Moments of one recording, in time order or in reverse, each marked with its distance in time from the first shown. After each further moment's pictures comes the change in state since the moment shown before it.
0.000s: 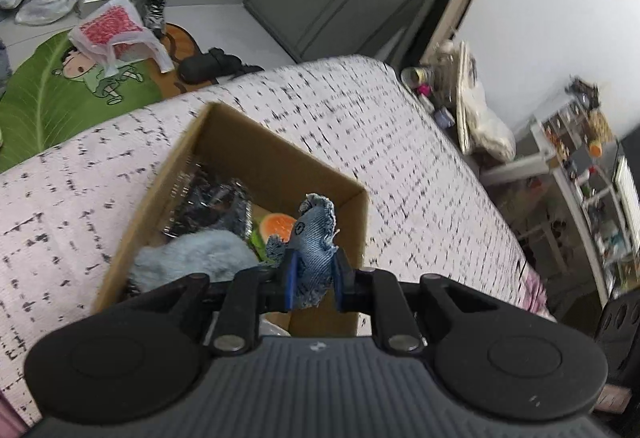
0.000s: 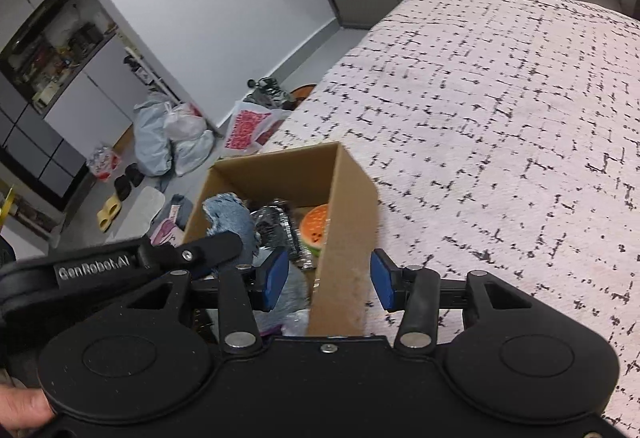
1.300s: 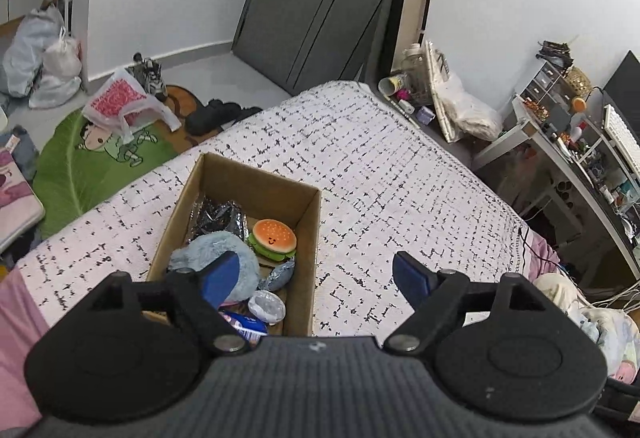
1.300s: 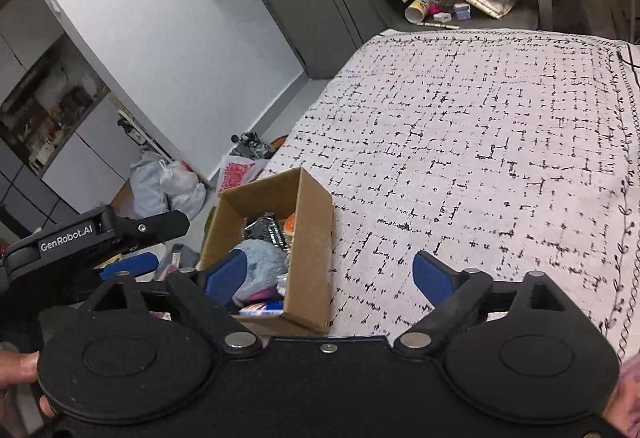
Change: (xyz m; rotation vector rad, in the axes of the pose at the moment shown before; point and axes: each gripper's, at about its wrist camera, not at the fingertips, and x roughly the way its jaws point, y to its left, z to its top) left arm -0.108 -0.072 -0.028 0.193 -0.092 0.102; right arm -0.140 -0.024 -0.052 0.105 -0.162 -0.028
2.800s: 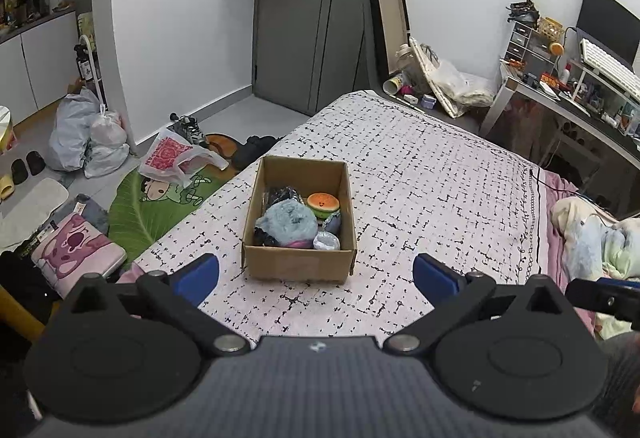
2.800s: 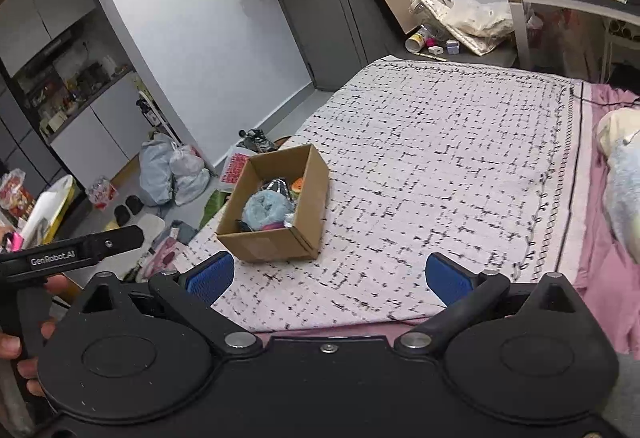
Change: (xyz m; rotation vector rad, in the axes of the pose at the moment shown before) left arm -0.146 -0.018 -0.083 0.243 -0.083 0.152; right arm -0.149 0.014 -0.069 -0.133 -0.045 -0.052
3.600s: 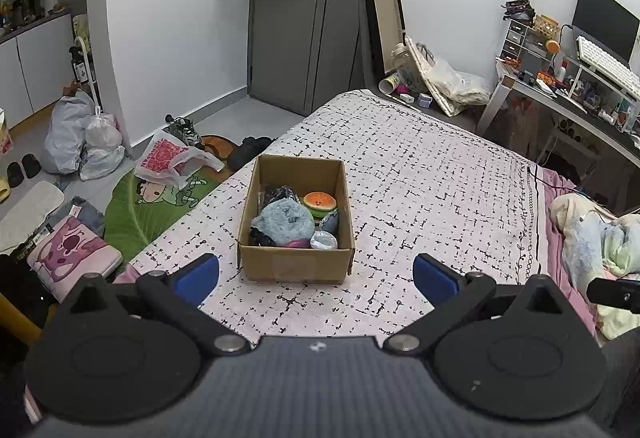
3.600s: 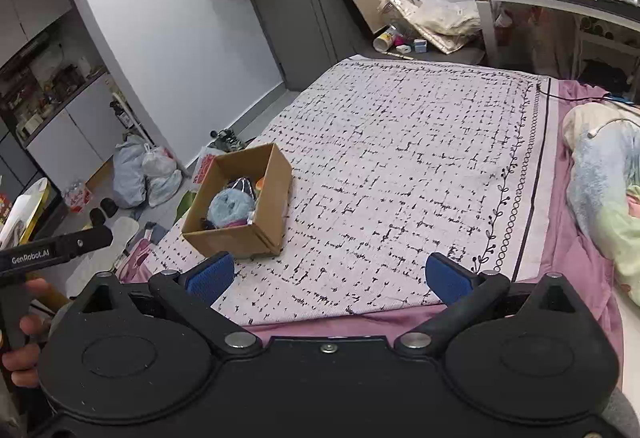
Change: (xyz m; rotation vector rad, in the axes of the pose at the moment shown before) left arm 0.007 -0.001 -0.004 0.008 -0.003 -0.011; right arm -0.005 -0.025 -0.006 0.018 0.002 -0.070
